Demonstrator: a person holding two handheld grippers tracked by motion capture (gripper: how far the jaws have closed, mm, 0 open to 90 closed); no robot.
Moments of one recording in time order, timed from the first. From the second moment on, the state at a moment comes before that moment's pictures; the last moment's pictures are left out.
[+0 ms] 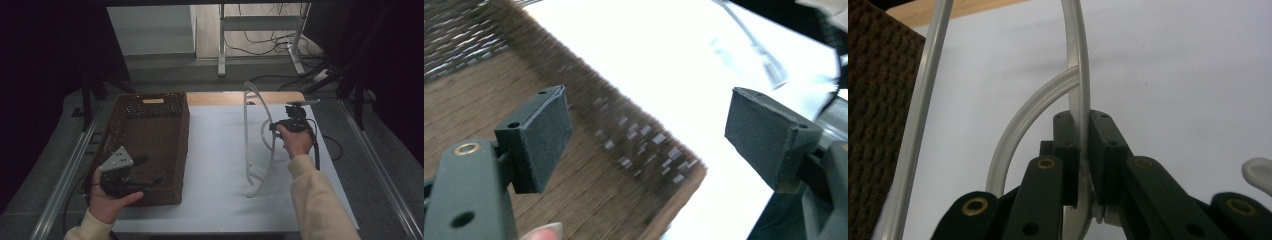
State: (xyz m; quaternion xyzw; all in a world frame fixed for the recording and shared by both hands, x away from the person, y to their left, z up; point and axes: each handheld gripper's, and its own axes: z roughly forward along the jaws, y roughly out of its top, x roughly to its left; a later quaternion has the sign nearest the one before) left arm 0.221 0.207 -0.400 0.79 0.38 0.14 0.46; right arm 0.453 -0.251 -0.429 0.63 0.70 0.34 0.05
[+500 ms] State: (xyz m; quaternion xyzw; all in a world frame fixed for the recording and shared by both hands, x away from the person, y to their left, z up) left arm 0.256 0.109 -0.382 0.83 0.32 0.07 0.46; right arm 0.438 -0.233 -0.417 0.62 0.70 0.36 0.06
